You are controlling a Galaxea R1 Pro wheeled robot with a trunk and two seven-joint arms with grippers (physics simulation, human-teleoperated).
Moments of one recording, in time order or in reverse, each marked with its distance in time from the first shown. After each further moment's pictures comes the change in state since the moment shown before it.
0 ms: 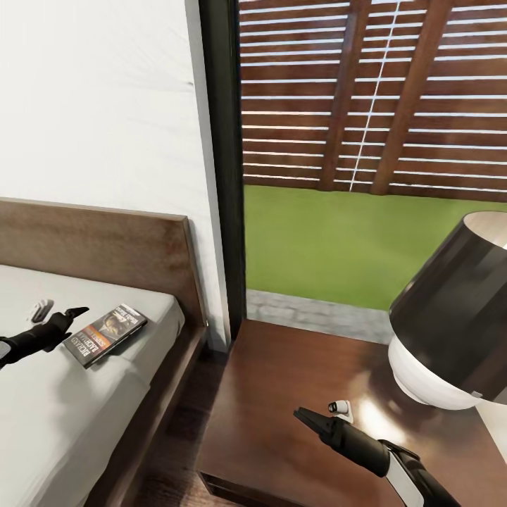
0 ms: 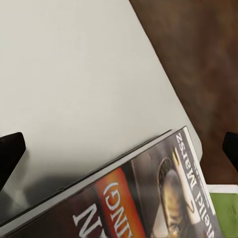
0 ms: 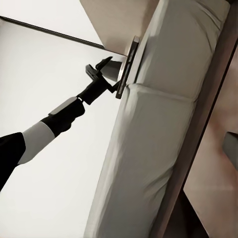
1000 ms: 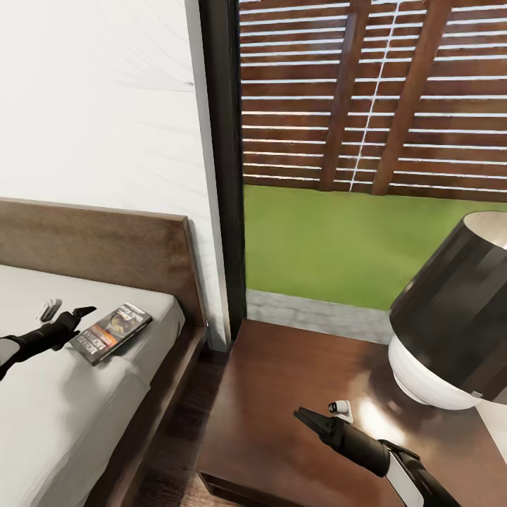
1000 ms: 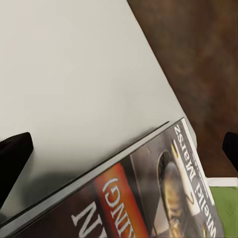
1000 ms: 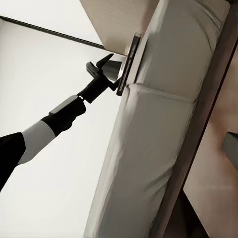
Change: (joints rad) left arm -0.001 -0.024 -0.008 -0.004 -0.004 -0.004 -0.005; right arm 0.000 0.000 -0.001 0.000 0.001 0.000 0.000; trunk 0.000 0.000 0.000
